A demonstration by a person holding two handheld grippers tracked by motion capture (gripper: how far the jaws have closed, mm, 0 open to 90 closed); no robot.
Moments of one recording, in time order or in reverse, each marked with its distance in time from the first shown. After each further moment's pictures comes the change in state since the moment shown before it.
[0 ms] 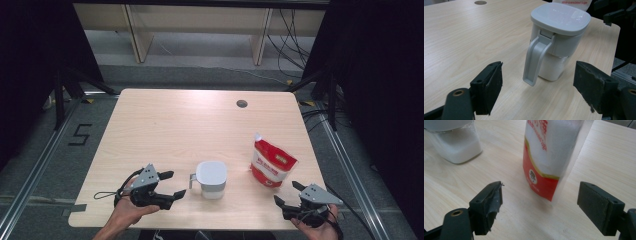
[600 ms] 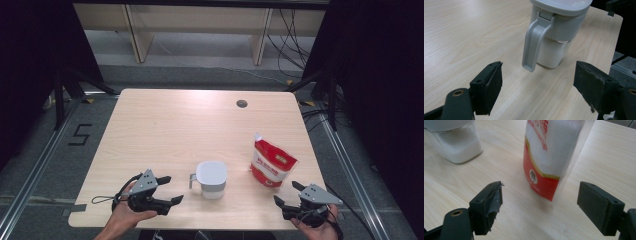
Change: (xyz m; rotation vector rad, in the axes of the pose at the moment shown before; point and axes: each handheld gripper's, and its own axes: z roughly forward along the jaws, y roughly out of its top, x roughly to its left) left arm -0.004 -0.014 -0.004 0.036 0.007 -0.016; right arm 0.000 0.000 0.001 0.002 0.012 -0.010
